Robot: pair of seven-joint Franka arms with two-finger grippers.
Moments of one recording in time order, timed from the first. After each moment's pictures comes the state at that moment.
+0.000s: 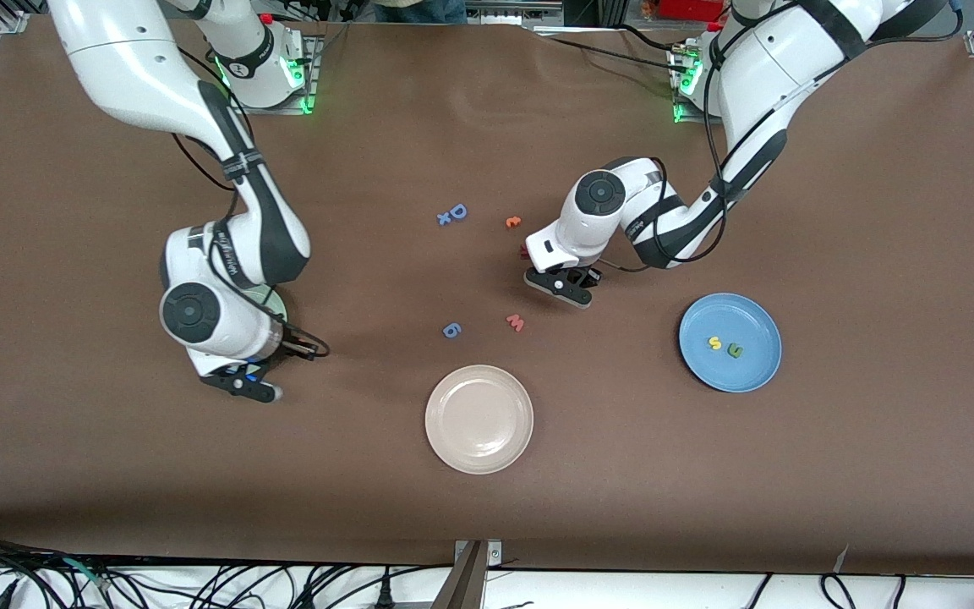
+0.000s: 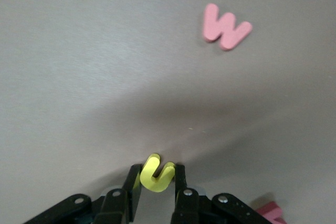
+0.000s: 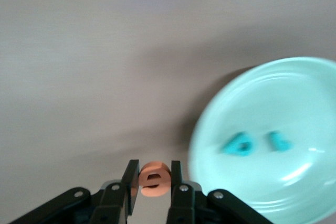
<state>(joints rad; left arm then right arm) 0.01 0.69 -0.65 -1.98 0.59 2.49 -0.62 0.22 0.64 0.01 -1.61 -0.04 2.12 0.52</state>
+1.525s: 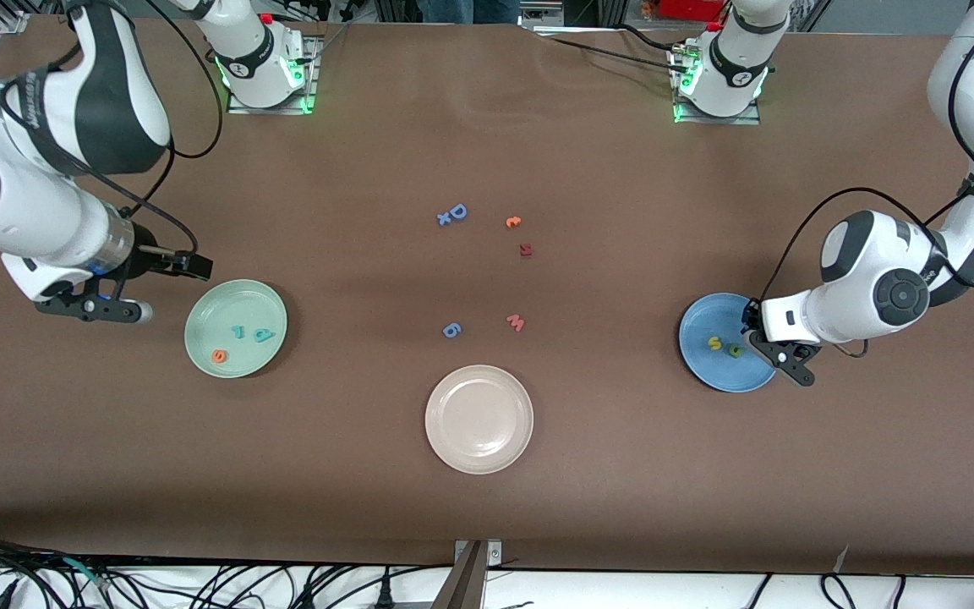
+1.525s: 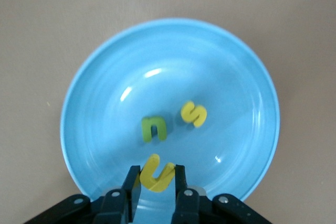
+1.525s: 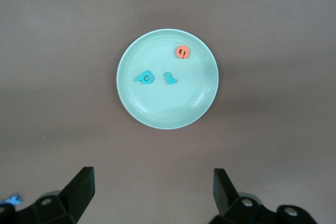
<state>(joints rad) 0.70 0.68 -0.76 -1.88 0.47 2.17 0.37 0.12 0.21 0.02 -1.67 -0.04 1.73 0.25</state>
